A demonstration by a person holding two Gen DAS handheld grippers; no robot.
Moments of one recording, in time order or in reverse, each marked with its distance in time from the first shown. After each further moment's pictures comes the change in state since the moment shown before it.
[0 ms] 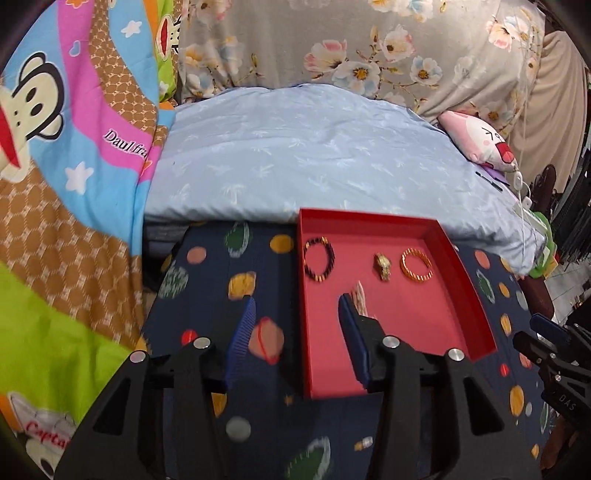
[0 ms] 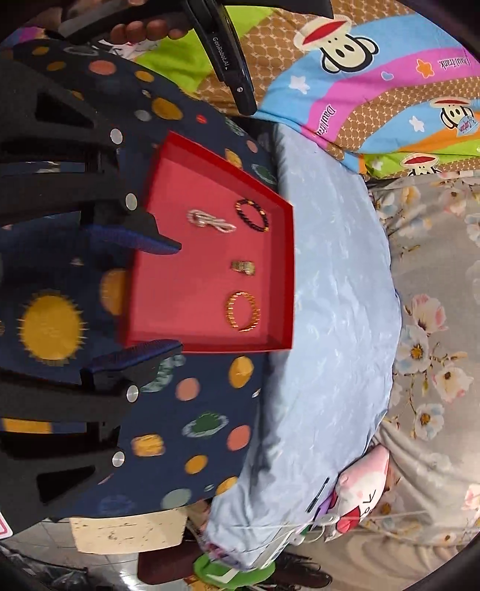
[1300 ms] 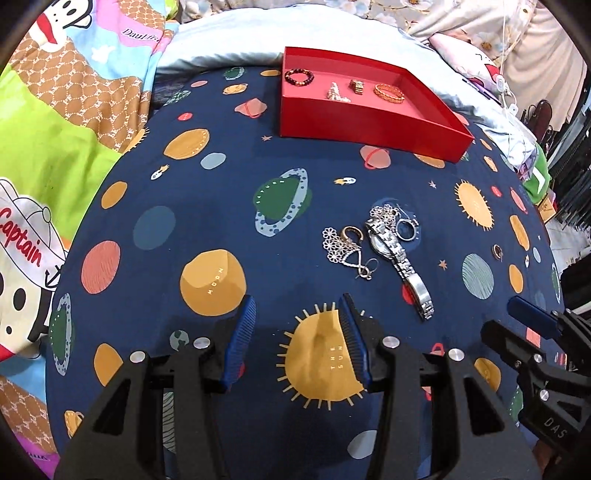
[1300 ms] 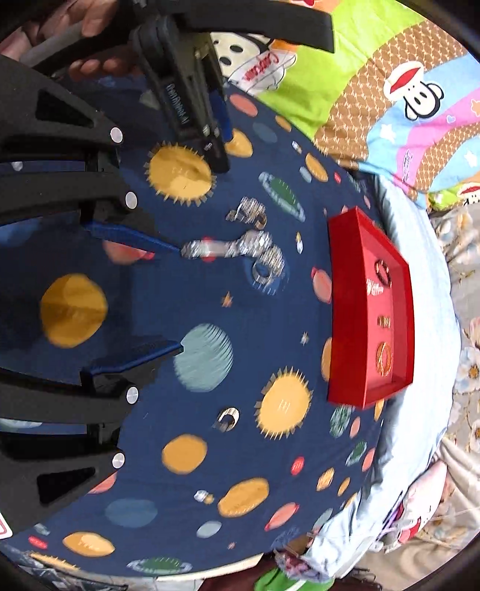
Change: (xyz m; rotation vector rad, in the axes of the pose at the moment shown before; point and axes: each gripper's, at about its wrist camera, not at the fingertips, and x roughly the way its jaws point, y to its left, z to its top) left arm -0.046 -0.022 -0.192 -0.006 0.265 0.004; right arm -0.043 0.050 -0.171 0.002 0.192 0.113
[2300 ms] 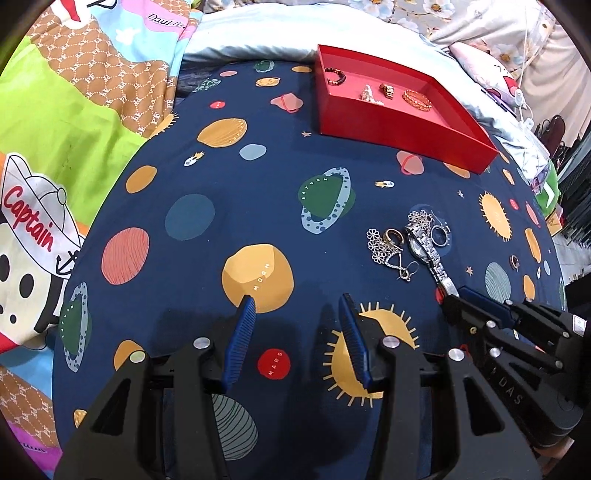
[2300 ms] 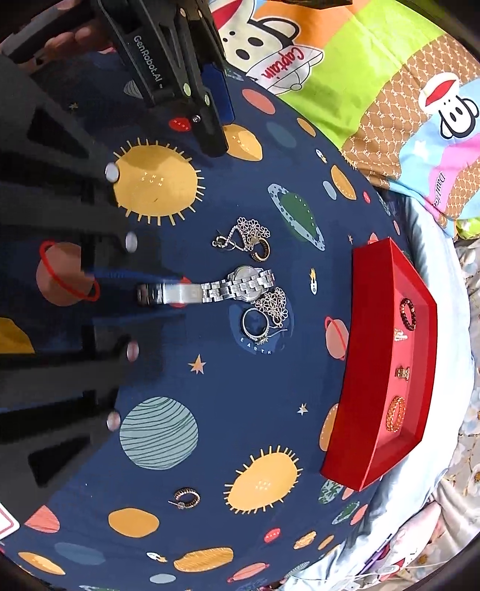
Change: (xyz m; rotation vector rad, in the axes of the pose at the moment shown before) left arm 0.001 0.027 -0.001 -0.054 0.009 0.021; right arm 0.056 0.031 0.020 -0.087 0.072 0.038
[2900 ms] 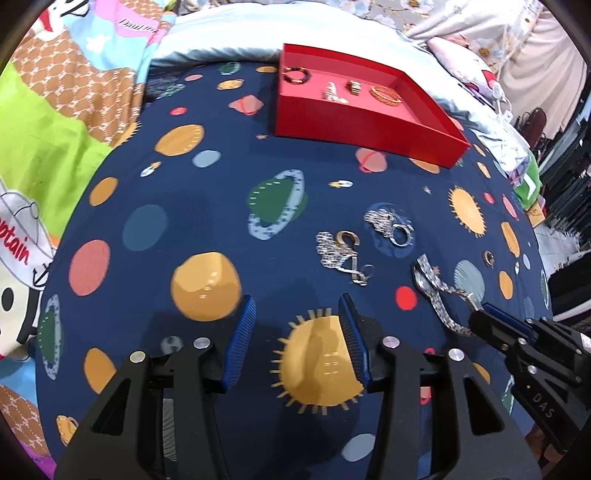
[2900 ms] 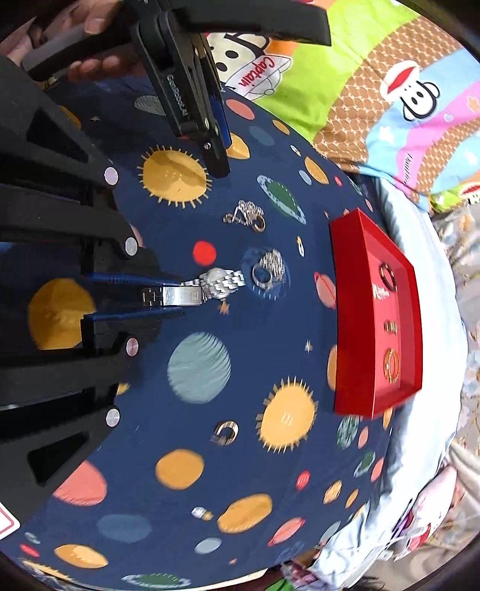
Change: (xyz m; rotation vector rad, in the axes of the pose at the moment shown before) left arm 0.002 -0.028 0.005 0.045 0.007 -0.084; right arm -0.049 -0.036 -0.024 0.116 -0.054 0.001
